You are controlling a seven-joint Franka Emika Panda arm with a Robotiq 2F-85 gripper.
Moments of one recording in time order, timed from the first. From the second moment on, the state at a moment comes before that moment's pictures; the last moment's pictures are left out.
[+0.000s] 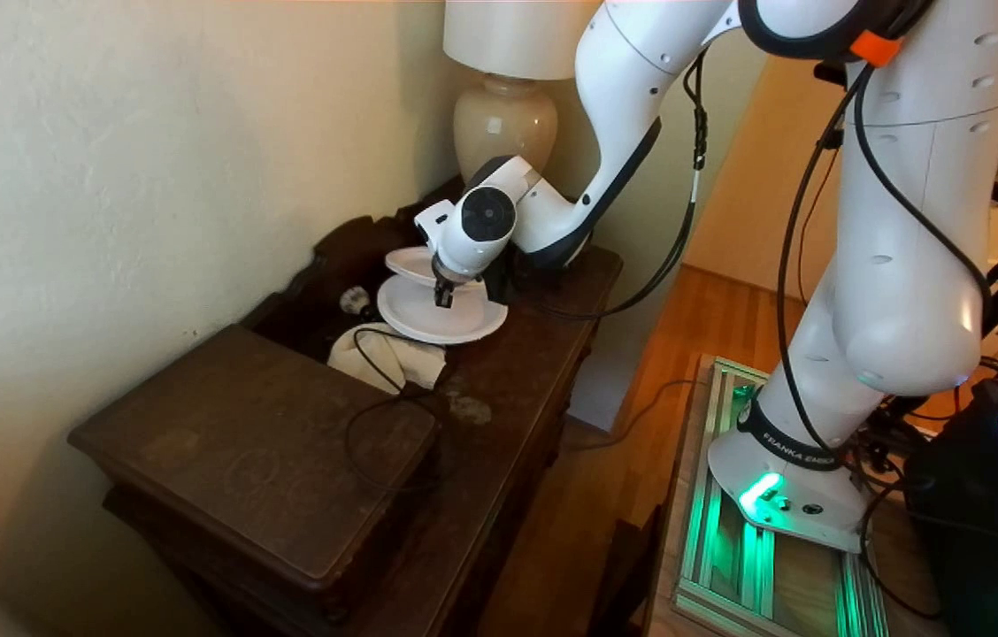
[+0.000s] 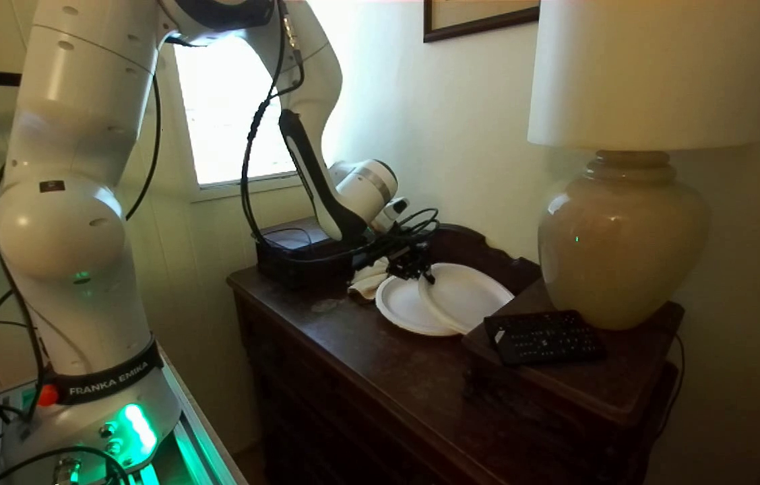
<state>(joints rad) -0.02 0.39 -0.07 -2.19 -1.67 2.73 1.02</state>
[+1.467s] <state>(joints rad) 0.08 0.29 0.10 -2.32 -1.45 2.42 0.95</state>
